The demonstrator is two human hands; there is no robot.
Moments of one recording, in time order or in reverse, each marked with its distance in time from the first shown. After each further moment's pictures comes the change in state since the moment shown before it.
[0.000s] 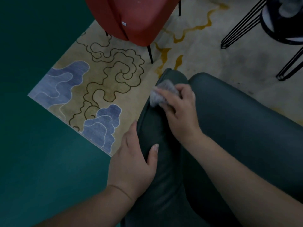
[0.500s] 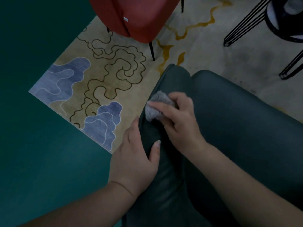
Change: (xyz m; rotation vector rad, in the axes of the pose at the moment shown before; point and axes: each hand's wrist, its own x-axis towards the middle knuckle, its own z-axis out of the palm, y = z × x) left_hand -0.001 0.000 0.001 0.018 0.008 -0.002; right_hand -0.023 -0.013 -0.004 -0.038 -0.105 -0.135
